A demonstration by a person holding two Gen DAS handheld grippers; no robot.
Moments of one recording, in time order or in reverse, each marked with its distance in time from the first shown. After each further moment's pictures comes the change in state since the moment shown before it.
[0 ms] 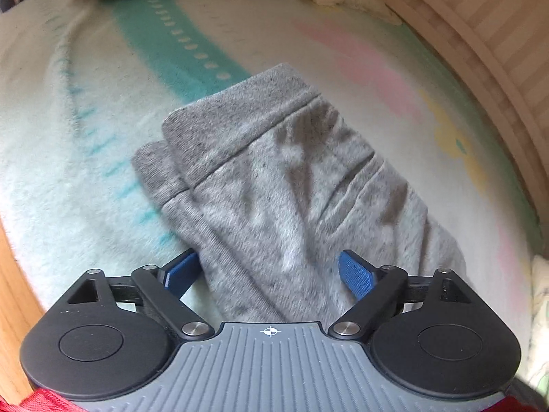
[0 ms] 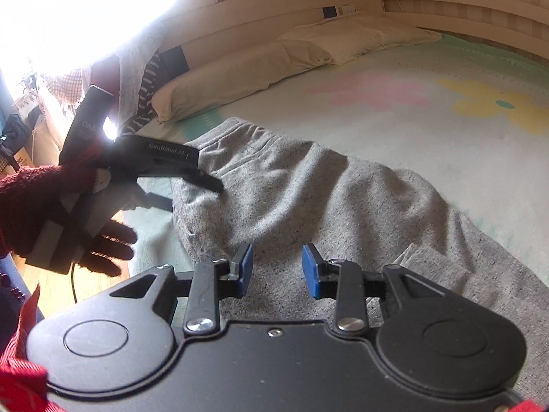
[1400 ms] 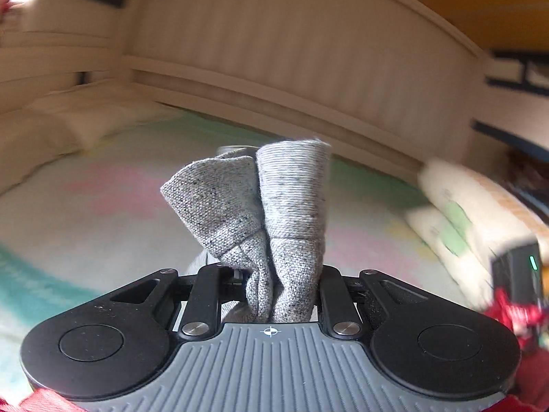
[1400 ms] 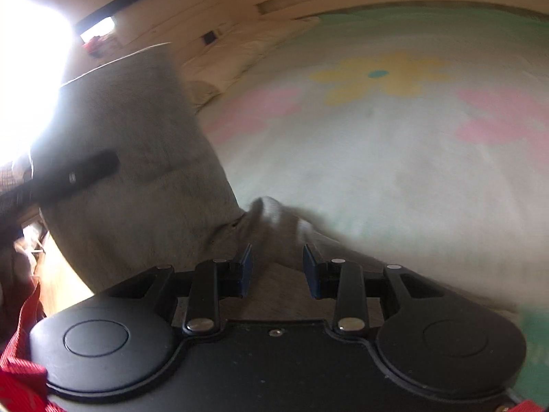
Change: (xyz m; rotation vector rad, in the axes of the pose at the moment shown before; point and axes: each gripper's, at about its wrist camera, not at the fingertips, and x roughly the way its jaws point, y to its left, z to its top) left arm -0.109 -0.232 -0.087 0.608 -0.342 -0.410; right arm -0.102 -0.111 0.023 0.396 -0.017 -0.160
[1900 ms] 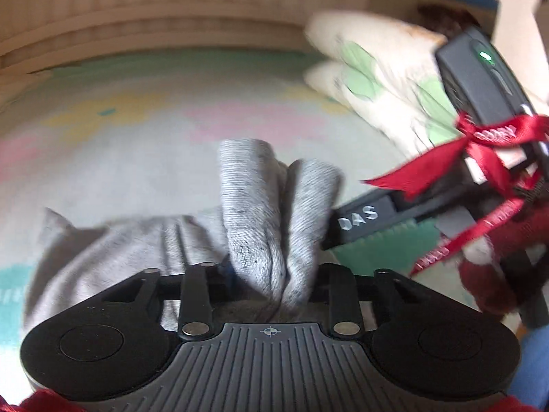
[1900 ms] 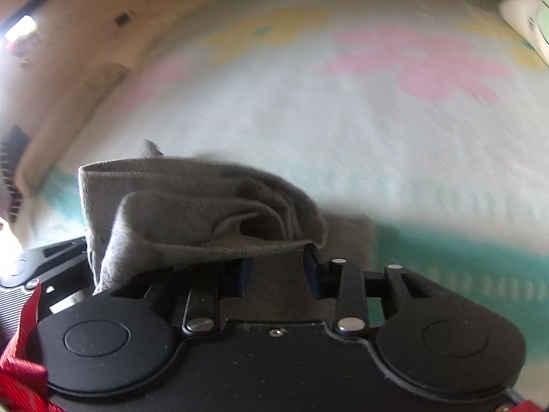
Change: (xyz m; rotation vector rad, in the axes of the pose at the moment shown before) left arm 0.099 -0.143 -0.093 0.331 0.330 -0.228; right arm -0.031 -0.077 -0.051 0.120 0.124 -0.238
